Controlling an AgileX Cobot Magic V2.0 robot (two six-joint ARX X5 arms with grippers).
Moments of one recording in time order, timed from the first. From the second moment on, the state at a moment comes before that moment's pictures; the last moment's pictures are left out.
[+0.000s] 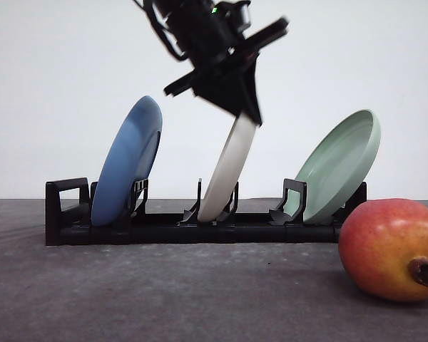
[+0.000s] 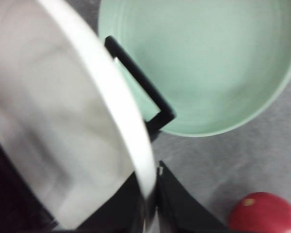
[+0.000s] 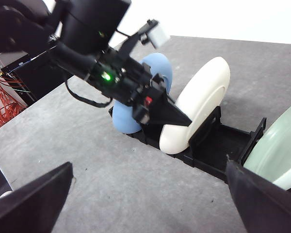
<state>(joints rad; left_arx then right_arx) -0.72 1.87 1.67 -0.64 0.17 -0.15 0.09 0.71 0.88 -0.56 -0.76 0.06</state>
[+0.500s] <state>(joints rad) -0.81 1.87 1.89 -0.85 0.11 -0.12 0.09 0.71 0.88 -0.57 -0.73 0.06</state>
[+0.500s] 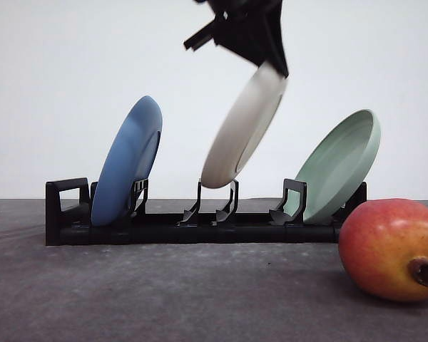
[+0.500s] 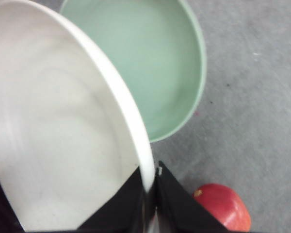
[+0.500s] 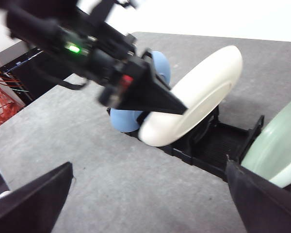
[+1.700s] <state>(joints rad) -1.33 1.48 1.35 -0.97 -0.36 -0.08 0.09 0.71 0.88 -0.63 -0.73 0.06</state>
